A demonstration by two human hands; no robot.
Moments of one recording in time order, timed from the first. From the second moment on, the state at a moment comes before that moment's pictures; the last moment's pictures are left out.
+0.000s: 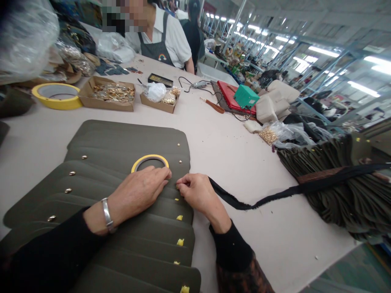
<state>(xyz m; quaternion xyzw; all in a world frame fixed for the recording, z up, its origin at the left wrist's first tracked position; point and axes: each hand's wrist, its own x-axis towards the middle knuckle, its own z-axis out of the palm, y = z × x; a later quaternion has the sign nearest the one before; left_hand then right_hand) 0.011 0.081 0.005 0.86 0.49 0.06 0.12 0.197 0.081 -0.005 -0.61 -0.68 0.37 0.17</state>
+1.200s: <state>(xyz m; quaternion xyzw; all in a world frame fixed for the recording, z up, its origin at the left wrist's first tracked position) 0.011 0.079 0.007 0.86 0.50 0.06 0.12 0.202 0.079 -0.009 -0.60 -0.70 0.34 0.20</state>
